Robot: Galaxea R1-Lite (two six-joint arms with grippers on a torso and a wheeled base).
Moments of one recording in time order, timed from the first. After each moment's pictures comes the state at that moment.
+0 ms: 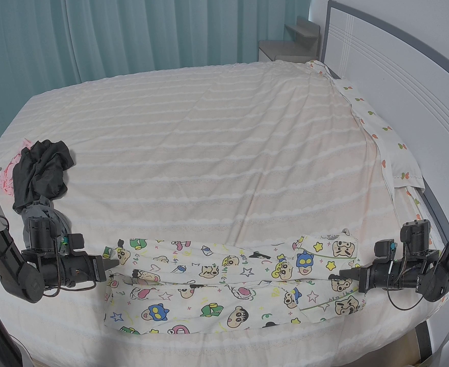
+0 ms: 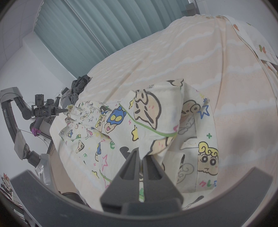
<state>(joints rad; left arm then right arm) 0.06 1.96 -0.35 -0.96 -0.51 -0.12 0.12 1.99 -0.28 -1.03 0.46 0.07</state>
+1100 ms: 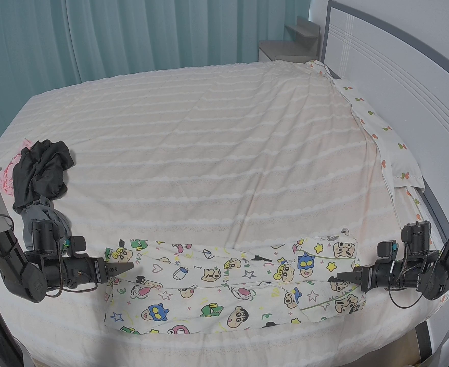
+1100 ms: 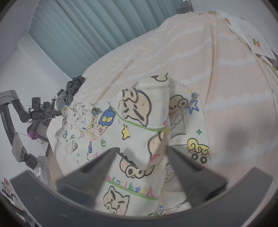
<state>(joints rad) 0.07 2.01 -0.36 -0.97 -0.51 -0.12 0.07 2.02 -0.28 -1.03 0.46 0.06</state>
